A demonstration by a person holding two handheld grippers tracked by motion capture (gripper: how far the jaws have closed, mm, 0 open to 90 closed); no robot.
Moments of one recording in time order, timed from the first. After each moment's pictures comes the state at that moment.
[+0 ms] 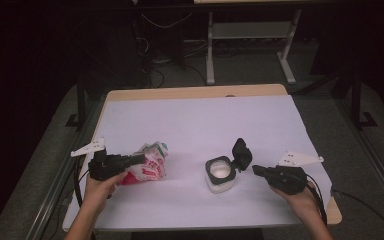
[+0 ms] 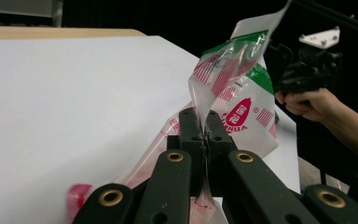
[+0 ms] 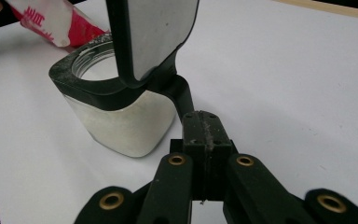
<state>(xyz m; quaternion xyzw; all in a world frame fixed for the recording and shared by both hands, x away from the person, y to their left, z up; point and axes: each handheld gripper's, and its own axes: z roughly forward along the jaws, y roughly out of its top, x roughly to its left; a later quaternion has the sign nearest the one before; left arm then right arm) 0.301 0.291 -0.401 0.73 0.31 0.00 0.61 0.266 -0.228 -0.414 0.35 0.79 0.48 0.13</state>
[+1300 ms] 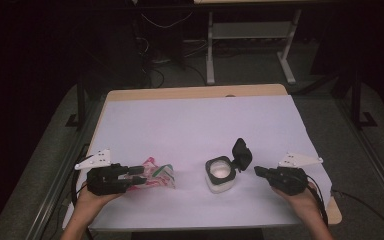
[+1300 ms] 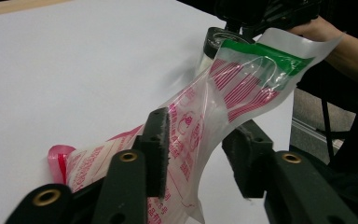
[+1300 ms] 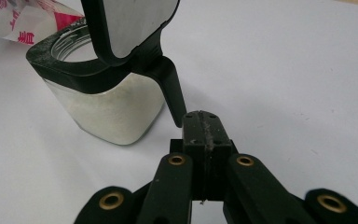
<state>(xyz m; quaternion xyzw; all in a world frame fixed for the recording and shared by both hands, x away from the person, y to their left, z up) 0.267 0.279 -0.381 0.81 0.26 0.03 0.53 0.268 -0.232 -0.423 0.36 0.80 0.47 0.13</state>
